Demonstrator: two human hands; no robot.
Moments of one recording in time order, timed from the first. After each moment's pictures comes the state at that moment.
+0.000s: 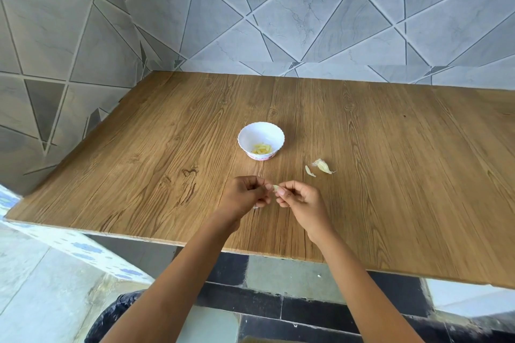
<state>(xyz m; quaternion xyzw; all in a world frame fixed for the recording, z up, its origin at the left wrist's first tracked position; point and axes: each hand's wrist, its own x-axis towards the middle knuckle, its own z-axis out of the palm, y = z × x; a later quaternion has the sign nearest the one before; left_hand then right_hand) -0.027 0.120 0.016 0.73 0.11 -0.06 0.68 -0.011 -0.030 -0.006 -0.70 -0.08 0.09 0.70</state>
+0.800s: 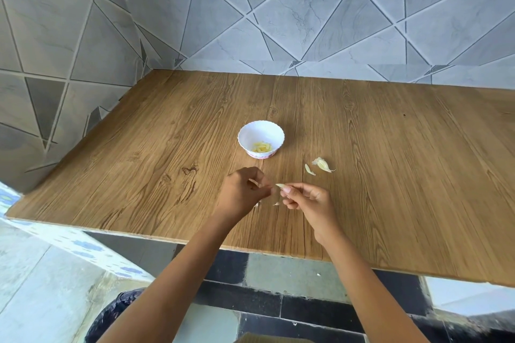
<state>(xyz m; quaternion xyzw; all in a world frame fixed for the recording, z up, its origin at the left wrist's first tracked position) -0.023 0.125 0.012 0.88 0.02 0.09 0.46 -0.014 -0.042 -0.007 -0.65 -0.03 0.09 0.75</state>
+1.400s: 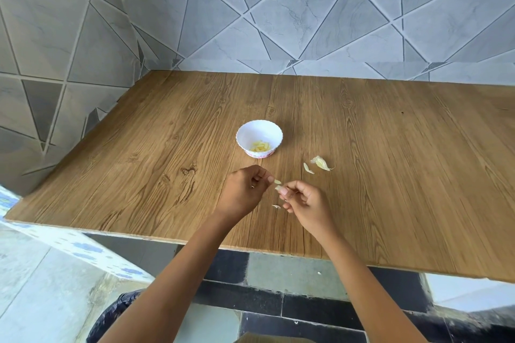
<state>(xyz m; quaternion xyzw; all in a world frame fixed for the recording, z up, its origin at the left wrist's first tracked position) -0.021 0.119 0.016 0.88 -0.02 0.10 0.46 -0.011 -0.043 -0.020 -0.77 -0.14 0.03 0.62</state>
